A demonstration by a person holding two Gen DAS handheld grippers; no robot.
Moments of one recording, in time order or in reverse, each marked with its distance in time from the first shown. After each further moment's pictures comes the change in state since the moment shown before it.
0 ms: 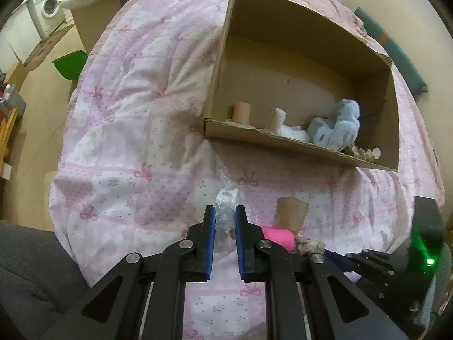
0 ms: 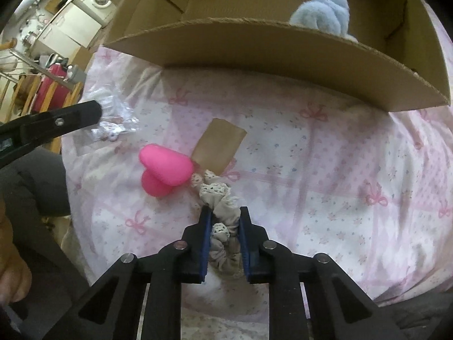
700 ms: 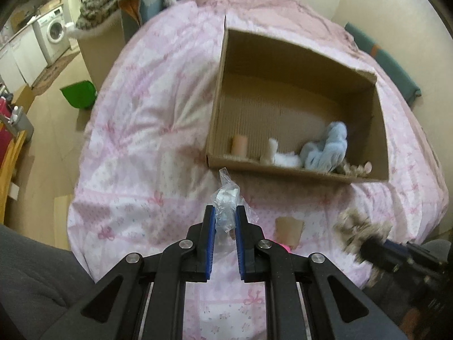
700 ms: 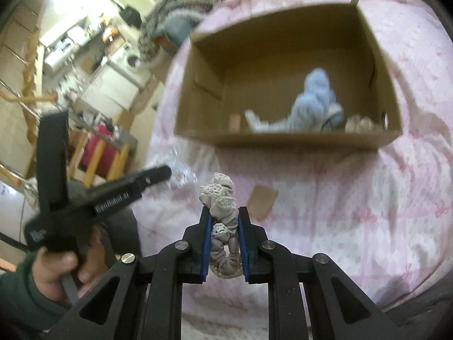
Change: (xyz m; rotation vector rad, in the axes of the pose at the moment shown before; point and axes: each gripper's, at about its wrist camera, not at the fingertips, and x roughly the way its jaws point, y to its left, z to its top) left arm -0.037 -0.005 -0.003 0.044 -0.174 0.022; right arm -0.111 -0.039 -0.012 0.102 -0.359 0.261
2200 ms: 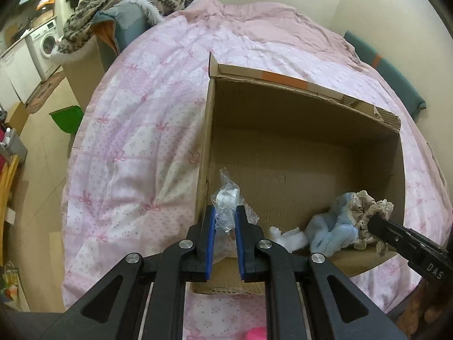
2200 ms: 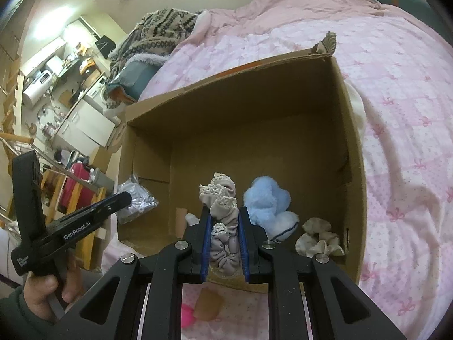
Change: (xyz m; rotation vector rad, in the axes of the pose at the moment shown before) left arm 0.059 -0.010 0.101 0.036 -0.040 -0.006; right arm 0.037 -0.052 0.100 0.053 -0.099 -0.120
